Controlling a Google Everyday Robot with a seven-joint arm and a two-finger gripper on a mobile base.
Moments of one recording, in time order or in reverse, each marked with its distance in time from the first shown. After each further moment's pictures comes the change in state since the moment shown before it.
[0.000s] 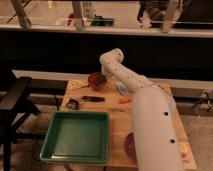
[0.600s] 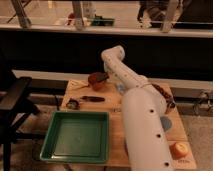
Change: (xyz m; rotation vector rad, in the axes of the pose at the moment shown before) arm 0.023 -0.023 0.015 -0.008 0.018 0.024
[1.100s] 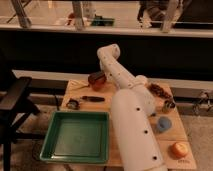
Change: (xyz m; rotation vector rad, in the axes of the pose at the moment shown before) arm -0.020 -0.027 0.010 0.012 -0.018 -0.032
